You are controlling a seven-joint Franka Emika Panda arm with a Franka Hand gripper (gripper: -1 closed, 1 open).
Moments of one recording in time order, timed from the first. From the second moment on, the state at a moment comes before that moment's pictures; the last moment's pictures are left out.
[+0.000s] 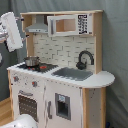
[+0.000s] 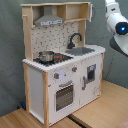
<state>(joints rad) -0.69 -1.52 0.79 -2.22 -0.32 2.35 -0.02</state>
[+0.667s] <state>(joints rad) -0.60 -1.52 0.76 -2.26 -0.46 2.25 0.07</state>
